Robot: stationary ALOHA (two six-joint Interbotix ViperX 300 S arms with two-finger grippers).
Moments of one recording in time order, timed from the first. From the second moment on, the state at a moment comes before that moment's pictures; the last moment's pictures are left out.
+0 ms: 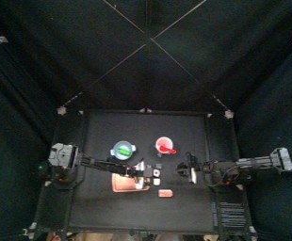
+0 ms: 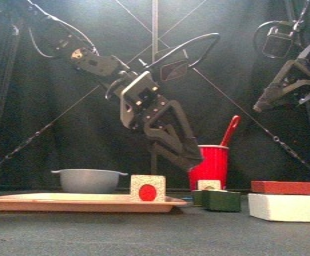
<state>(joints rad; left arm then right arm) -0.08 0.24 0.49 0.11 -0.04 -0.11 -0.01 -0.73 1.21 -0.37 -0.05 0.62</state>
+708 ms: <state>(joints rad) -0.17 0.16 0.59 0.06 0.08 -0.11 -0.02 -0.73 1.21 -0.37 -0.06 0.62</state>
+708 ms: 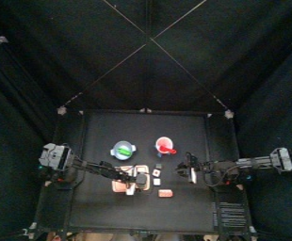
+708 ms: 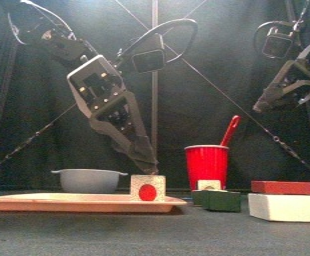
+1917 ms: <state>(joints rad) -0.17 0.21 0.54 0.06 0.13 -0.11 -0.03 -0.71 1.21 -0.38 -0.06 0.62</state>
